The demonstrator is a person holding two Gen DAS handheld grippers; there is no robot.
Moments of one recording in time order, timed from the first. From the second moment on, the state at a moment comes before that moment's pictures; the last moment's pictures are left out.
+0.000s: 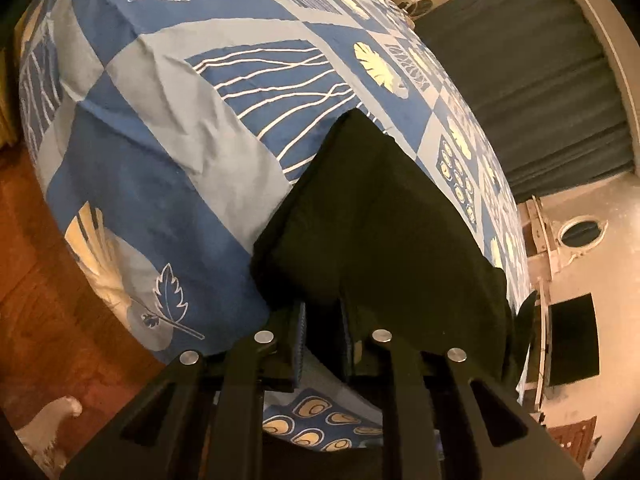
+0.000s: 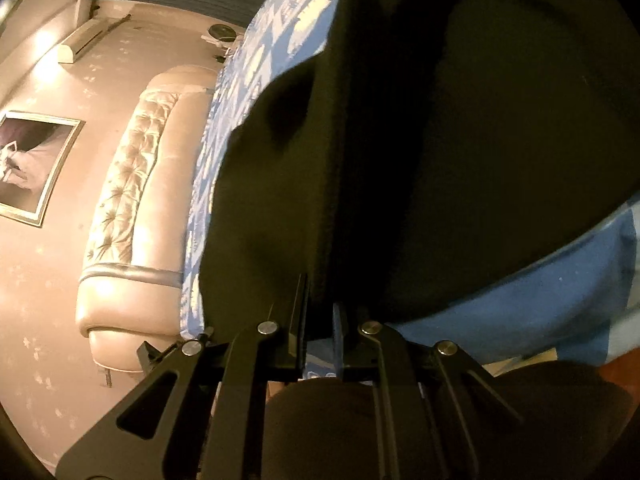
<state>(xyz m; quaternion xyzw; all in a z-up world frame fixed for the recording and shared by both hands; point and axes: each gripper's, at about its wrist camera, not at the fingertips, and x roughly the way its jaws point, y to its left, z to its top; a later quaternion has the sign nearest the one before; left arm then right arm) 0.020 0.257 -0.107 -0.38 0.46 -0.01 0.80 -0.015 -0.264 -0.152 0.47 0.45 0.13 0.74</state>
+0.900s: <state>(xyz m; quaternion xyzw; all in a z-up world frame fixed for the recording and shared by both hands) 0.069 0.139 -0.070 -0.23 0.50 -0.08 0.83 0.335 -0.431 -0.070 0.19 0.50 -0.16 0.83</state>
